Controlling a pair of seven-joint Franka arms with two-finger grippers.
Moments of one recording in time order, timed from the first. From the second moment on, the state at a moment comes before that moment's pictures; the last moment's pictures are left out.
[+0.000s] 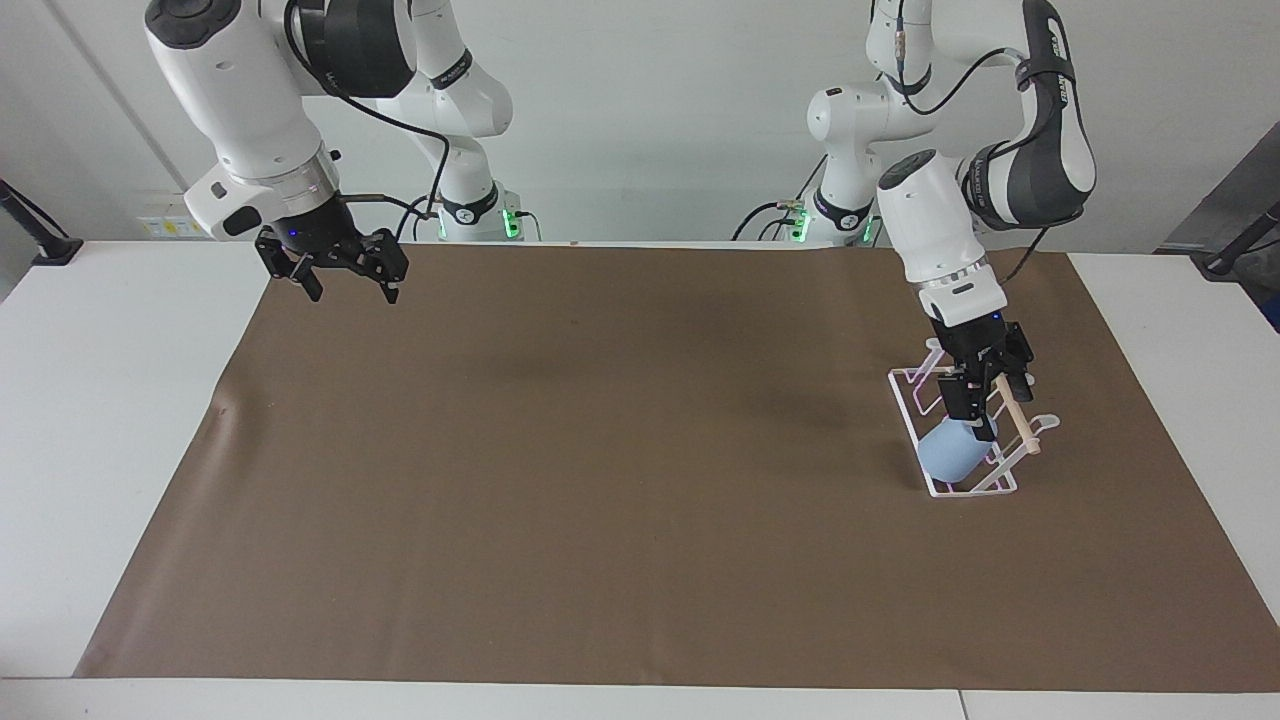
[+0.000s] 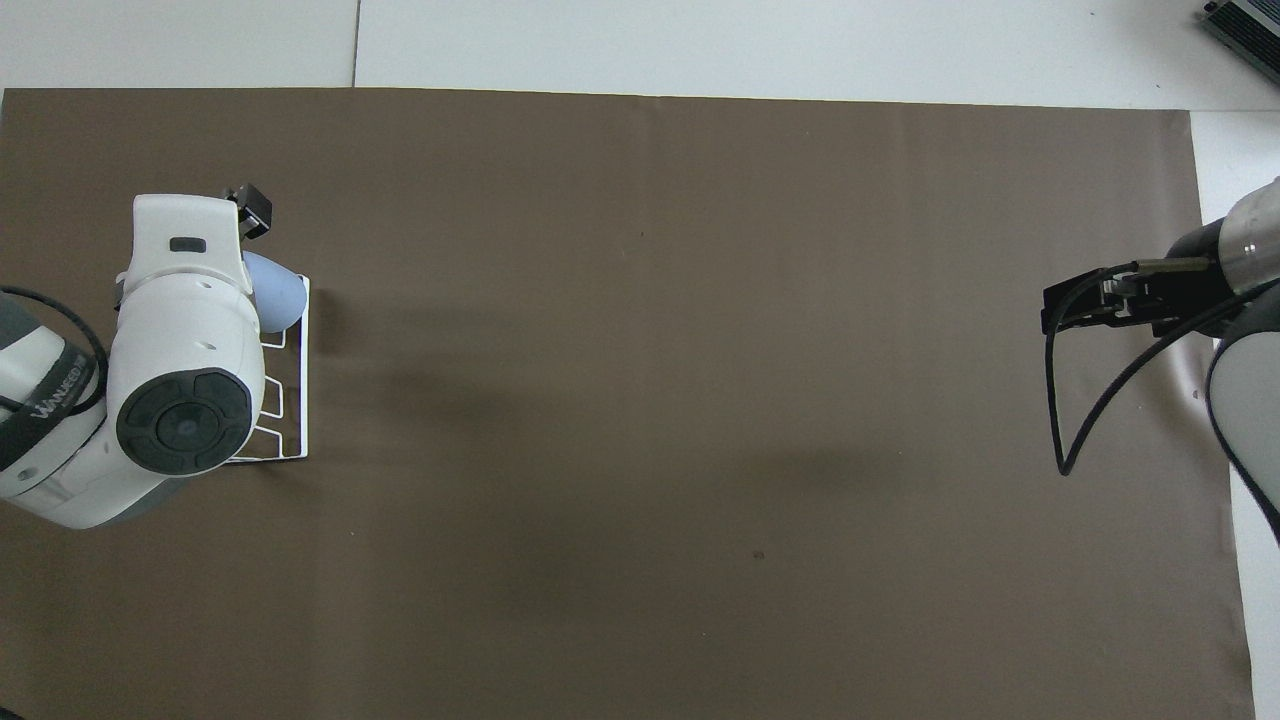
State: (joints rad) left arm 0.08 0.01 -0.24 -2.10 1.06 2.54 -1.60; right arm -0.15 0.03 0.18 -1.60 -0.01 1.61 0.07
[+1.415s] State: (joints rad) left arm 0.10 -0.07 -0.23 -1.85 0.17 2.06 -0.54; right arm -0.15 0.03 0.18 -1.60 -0.01 1.61 0.07
